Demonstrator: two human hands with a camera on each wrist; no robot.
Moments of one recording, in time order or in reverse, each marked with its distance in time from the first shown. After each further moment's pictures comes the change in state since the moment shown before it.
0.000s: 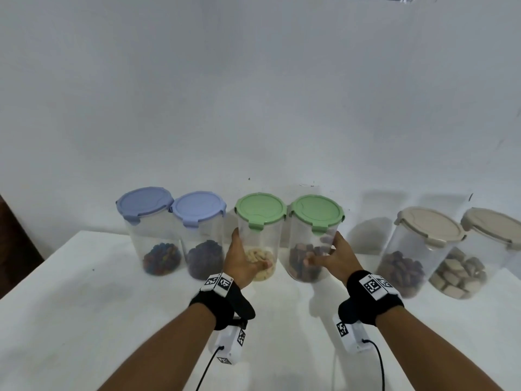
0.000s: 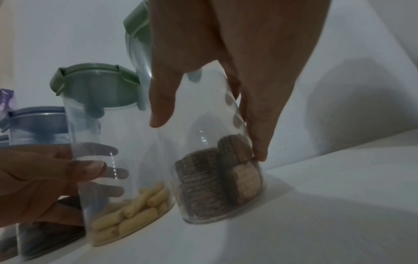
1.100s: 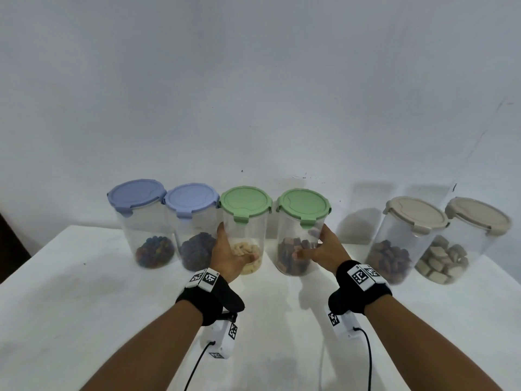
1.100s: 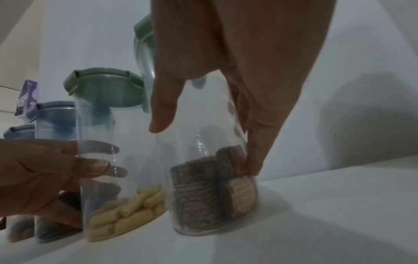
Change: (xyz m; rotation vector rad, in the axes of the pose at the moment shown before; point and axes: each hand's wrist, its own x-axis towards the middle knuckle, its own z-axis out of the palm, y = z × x) left_hand -0.019 0.010 -0.012 -0.020 0.090 0.011; right_hand -0.008 -0.006 0.007 -0.141 -0.064 -0.019
